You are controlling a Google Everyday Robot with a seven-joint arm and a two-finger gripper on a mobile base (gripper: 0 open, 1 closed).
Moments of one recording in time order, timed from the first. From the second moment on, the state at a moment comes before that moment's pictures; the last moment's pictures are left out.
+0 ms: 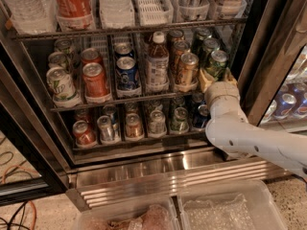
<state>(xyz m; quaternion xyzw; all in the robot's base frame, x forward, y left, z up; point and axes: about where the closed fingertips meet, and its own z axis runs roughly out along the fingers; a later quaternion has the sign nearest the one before) 0.694 -0.212 0.822 0.01 0.70 -0.05 0.71</state>
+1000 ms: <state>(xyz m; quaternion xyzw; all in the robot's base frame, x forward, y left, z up) 0.697 -0.214 0.822 0.01 0.70 -0.05 0.71</state>
